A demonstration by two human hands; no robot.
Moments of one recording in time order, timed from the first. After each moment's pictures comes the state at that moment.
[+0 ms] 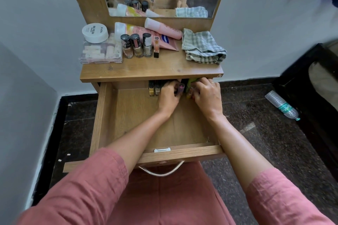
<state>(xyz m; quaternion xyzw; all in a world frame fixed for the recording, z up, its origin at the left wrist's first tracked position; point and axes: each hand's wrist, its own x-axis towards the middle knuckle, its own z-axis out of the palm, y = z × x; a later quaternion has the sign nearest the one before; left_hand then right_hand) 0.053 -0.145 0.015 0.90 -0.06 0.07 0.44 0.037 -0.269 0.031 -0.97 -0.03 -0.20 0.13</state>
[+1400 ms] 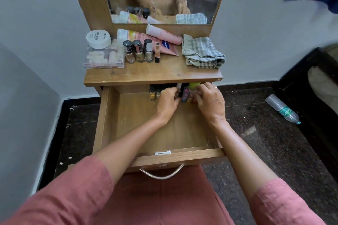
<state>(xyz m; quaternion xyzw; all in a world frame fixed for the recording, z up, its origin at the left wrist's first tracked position) 0.035 -0.134 0.041 0.91 -0.08 0.01 0.42 0.026 -0.272 0.042 -0.96 -0.04 -0.22 0.16</state>
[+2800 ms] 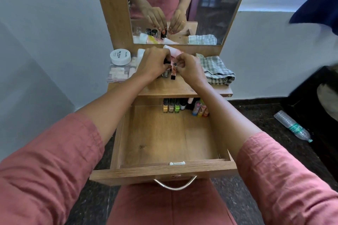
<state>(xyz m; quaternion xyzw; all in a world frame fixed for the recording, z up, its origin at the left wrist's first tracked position) 0.114 -0.056 0.158 0.96 -0.15 0.14 0.21 0.107 -0.185 0.143 -0.92 -0.08 -0.12 0.35</state>
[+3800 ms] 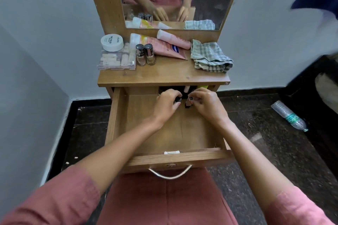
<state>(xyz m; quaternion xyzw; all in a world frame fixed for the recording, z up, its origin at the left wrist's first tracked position) 0.022 -0.100 0.060 0.93 -0.15 0.03 0.33 0.016 -0.252 0.065 -0.95 -0.09 -0.07 0.29</state>
